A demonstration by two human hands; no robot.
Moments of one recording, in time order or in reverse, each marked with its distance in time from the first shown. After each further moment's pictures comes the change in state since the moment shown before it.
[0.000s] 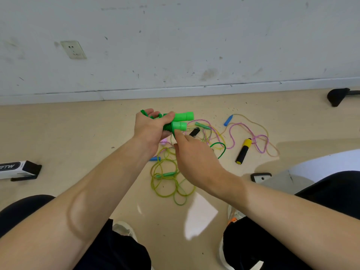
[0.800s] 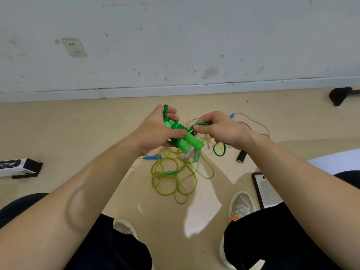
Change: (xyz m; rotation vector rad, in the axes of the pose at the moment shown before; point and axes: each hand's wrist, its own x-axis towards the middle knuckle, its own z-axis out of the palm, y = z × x) left_hand -0.014 0.012 -0.013 0.509 -0.417 0.075; right_hand 0.046 0.077 -0.046 0.713 -0.337 0.325
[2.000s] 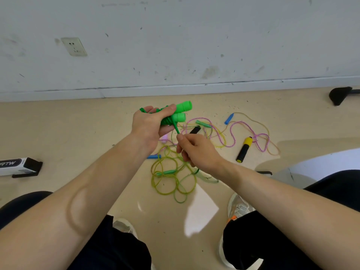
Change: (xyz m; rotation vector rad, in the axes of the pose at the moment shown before) left_hand 0.017 -0.003 0.005 -0.671 0.397 -0.080; right_hand -0.026 0.002 0.078 0.096 0.119 -0.035
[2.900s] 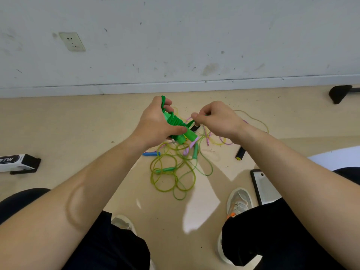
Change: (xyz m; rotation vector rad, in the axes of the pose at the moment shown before) left_hand -0.005 -0.002 -0.008 0.855 -0.264 0.345; right_hand 0.026 -0.032 -0.071 -0.218 0.033 0.050
